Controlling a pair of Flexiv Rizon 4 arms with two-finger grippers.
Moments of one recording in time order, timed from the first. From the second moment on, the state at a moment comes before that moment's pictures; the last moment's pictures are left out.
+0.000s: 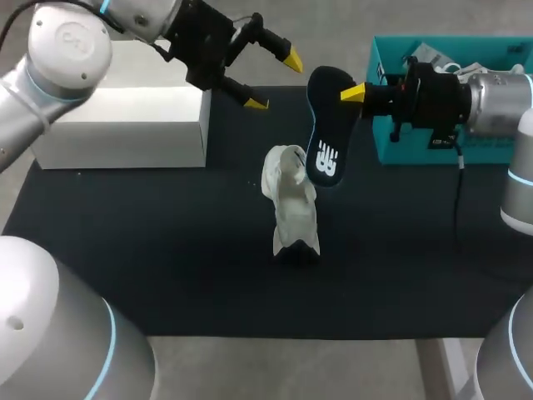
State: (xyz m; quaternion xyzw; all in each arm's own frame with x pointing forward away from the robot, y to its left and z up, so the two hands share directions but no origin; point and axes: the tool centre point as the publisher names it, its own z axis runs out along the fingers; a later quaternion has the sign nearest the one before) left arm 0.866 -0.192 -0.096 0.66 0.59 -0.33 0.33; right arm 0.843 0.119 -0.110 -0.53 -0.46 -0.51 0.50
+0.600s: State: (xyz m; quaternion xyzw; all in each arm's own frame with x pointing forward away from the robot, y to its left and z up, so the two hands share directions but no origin) left arm 0.849 -0.233 -0.097 0.54 0.57 -0.45 0.42; right arm 0.843 0.119 -0.105 -0.55 -0.46 -0.49 0.50
